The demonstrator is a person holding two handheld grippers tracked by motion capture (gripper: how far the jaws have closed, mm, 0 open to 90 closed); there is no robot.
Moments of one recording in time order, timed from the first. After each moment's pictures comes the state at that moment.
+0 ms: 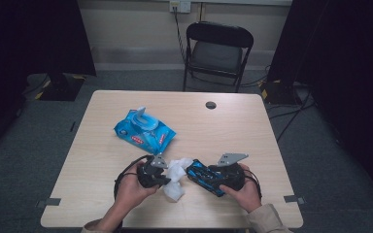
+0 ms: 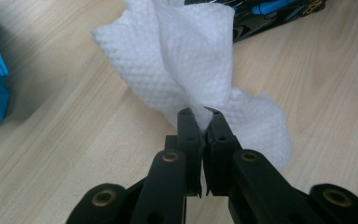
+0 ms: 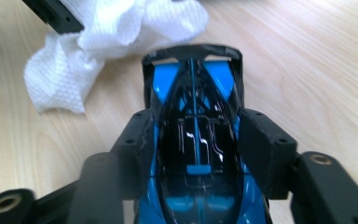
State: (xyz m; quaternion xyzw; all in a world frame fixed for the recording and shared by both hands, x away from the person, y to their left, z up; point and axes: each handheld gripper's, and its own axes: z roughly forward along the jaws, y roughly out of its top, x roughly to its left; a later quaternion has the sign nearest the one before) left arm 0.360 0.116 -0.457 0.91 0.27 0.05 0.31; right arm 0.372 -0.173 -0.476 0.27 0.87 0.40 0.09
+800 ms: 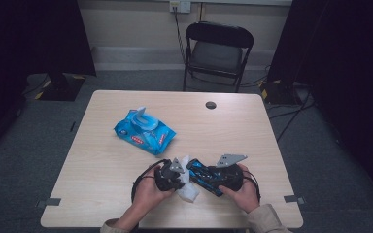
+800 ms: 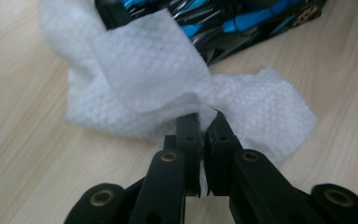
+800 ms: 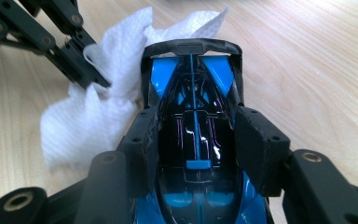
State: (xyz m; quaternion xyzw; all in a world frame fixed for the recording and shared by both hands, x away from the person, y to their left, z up) left arm 0.362 0.066 -0.480 0.92 0.25 0.04 0.31; right arm 0.371 -0.172 -0.480 0.27 0.87 0.40 0.10
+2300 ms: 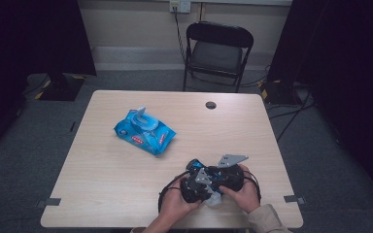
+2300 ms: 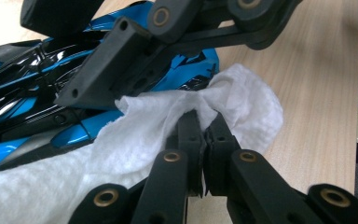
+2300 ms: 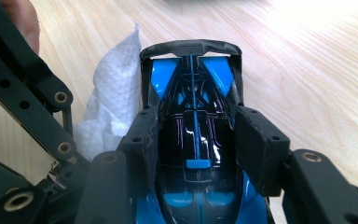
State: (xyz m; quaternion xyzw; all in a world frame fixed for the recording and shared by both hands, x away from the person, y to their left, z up) left arm 0.335 -0.003 -0.487 0.91 0.22 0.01 0.36; right arm 0.371 -0.174 -0.482 0.27 0.86 0.41 0.10
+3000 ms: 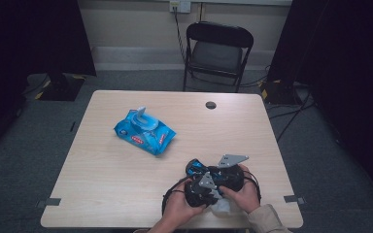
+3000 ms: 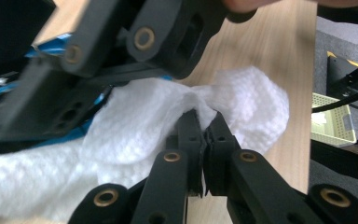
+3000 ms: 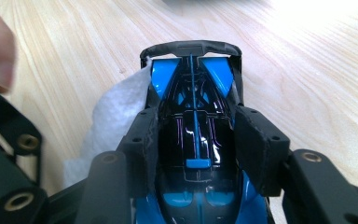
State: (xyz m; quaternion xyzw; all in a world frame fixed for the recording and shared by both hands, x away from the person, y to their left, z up) left arm 0.324 -0.010 -0.480 0.90 0.20 -0.01 0.38; right arm 0.371 -0.175 -0.483 0.27 0.86 0.42 0.10
